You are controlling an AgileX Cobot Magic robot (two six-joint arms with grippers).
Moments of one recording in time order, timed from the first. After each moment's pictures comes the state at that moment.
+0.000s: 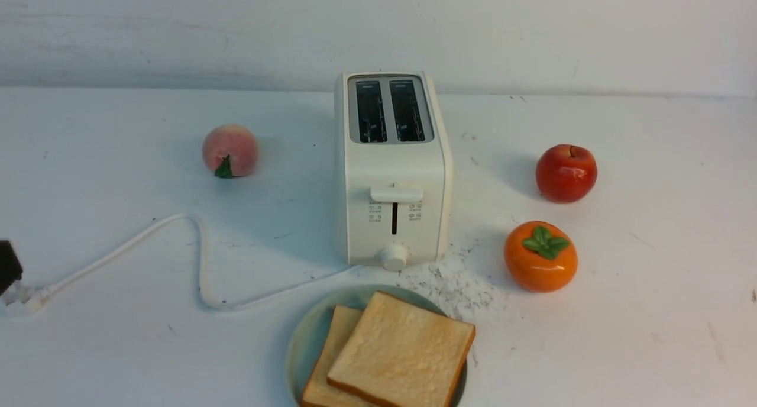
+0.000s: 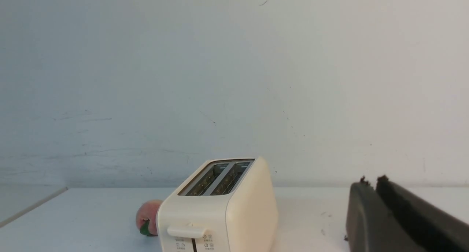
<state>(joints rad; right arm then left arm) 0.34 0.21 -0.26 0.37 -0.09 -0.21 -0.33 0.33 -0.47 0.12 0.39 -0.48</state>
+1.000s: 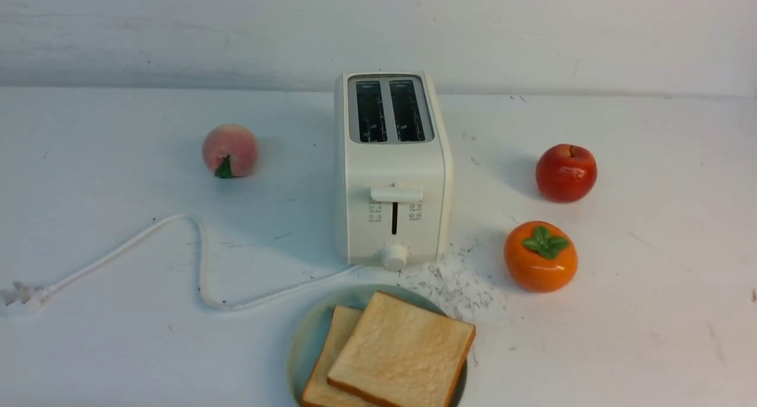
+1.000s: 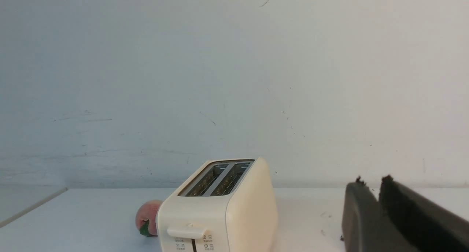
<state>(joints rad) 0.34 0.21 -0.26 0.37 -0.09 -0.21 -0.04 -0.01 0.03 -0.10 0.39 -0.17</state>
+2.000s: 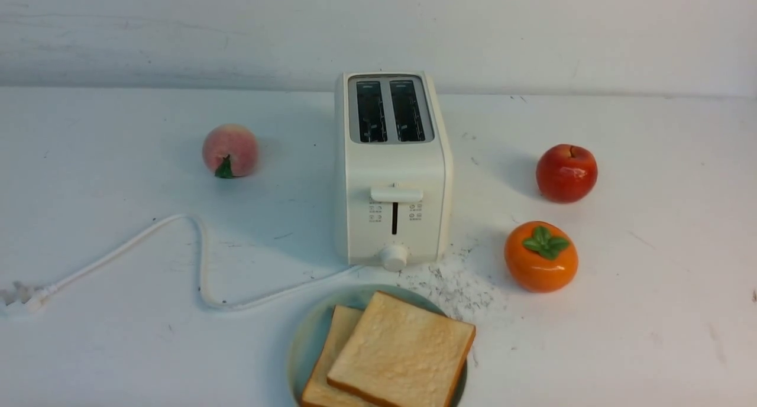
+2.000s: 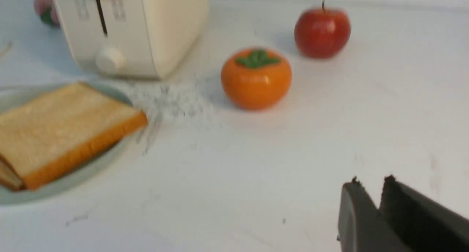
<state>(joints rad) 0.11 0.00 0.02 0.36 0.32 -0.36 -0.04 -0.01 0.03 -0.10 0.39 -0.17</state>
